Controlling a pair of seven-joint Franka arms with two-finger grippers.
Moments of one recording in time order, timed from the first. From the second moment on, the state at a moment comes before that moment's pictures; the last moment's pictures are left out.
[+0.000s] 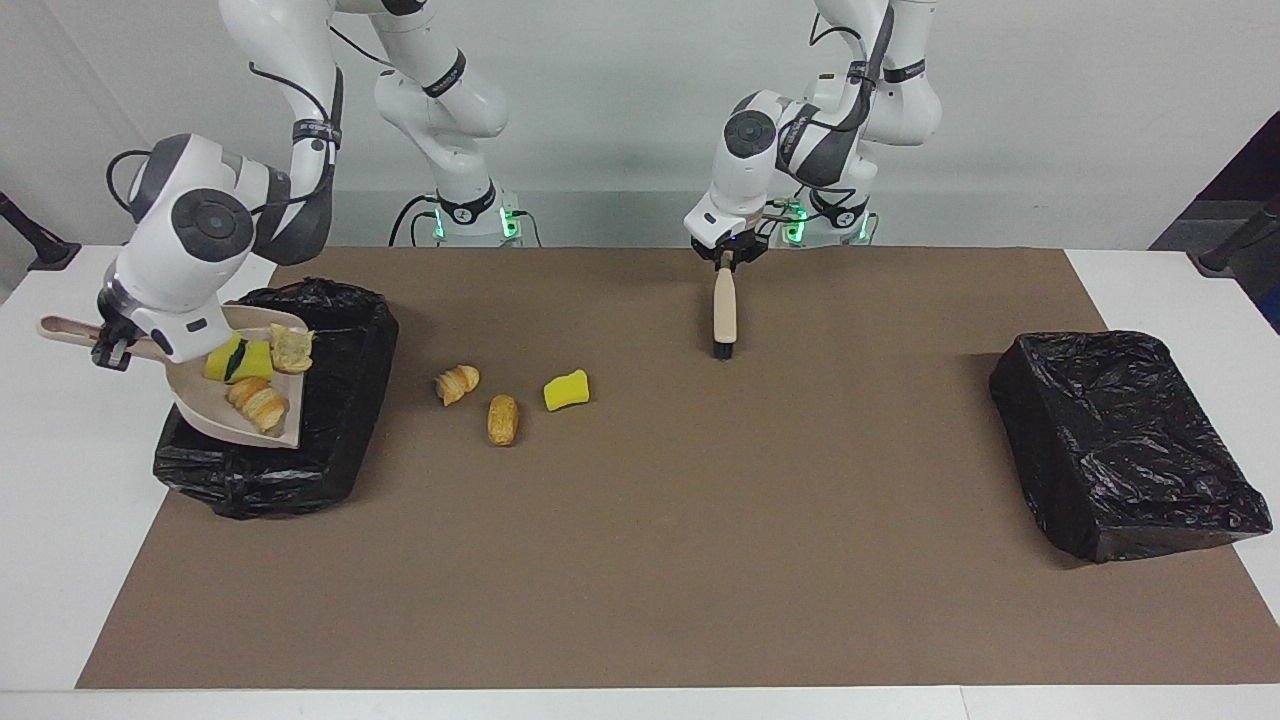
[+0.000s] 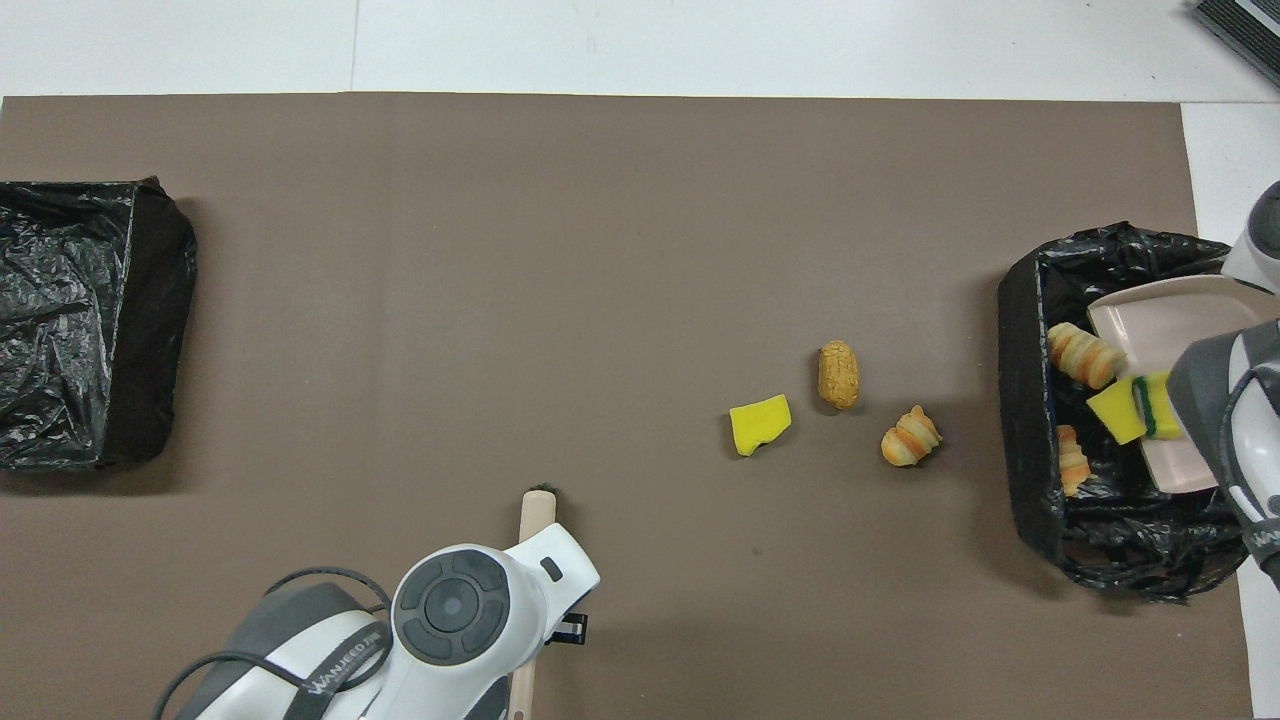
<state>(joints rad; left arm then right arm) -0.34 -0.23 -0.41 -2.39 -0.26 1.97 -0.41 -0.21 0.19 0.02 -1.77 -1.05 1.81 -1.54</state>
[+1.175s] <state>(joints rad) -0.16 -0.13 -0.01 -1.71 -0.02 1.62 0.11 -0.06 0.05 0.05 -1.48 -0.52 1.45 -0.76</state>
